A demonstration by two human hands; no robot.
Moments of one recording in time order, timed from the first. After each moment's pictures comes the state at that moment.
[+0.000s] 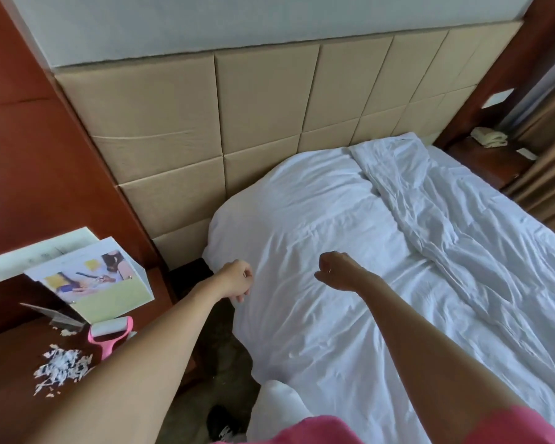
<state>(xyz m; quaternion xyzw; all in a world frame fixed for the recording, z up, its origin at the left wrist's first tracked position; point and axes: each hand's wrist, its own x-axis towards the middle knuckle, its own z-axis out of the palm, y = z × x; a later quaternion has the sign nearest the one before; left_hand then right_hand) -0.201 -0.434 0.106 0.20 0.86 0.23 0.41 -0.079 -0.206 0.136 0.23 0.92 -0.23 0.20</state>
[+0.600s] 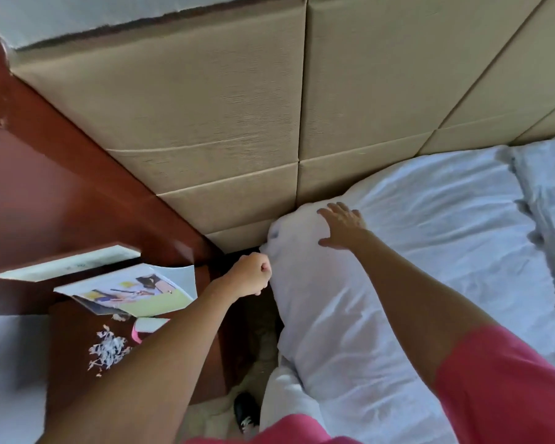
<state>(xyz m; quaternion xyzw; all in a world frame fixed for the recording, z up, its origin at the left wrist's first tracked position) -0.426 -0.408 0.038 0.06 0.88 0.25 0.41 -0.460 -0.161 -0.005 0.00 0.97 -0.06 0.25</state>
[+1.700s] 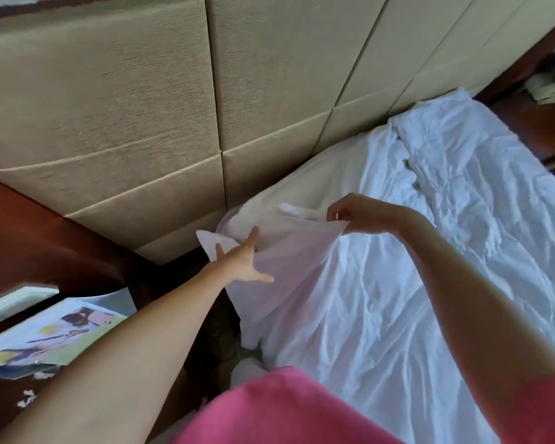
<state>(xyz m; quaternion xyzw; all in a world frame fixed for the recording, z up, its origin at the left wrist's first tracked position) -0.424 -0.342 0.015 0.27 0.84 0.12 0.46 -0.342 -0.079 0.137 0.06 0.91 -0.28 0.29</state>
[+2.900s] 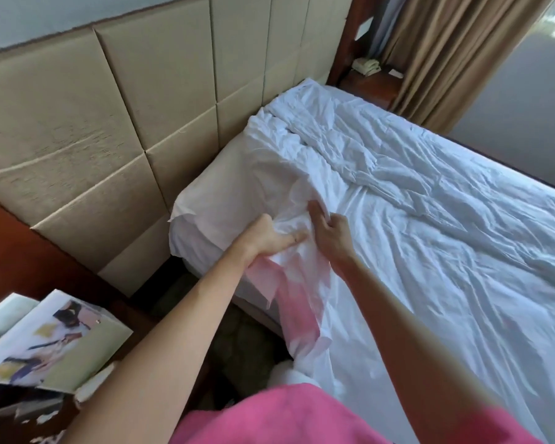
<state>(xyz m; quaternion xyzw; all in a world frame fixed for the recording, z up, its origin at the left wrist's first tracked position) -0.185 -0.407 0.204 0.37 0.78 0.28 0.43 -0.055 -0.321 0.179 0.51 0.63 -0.51 -0.28</state>
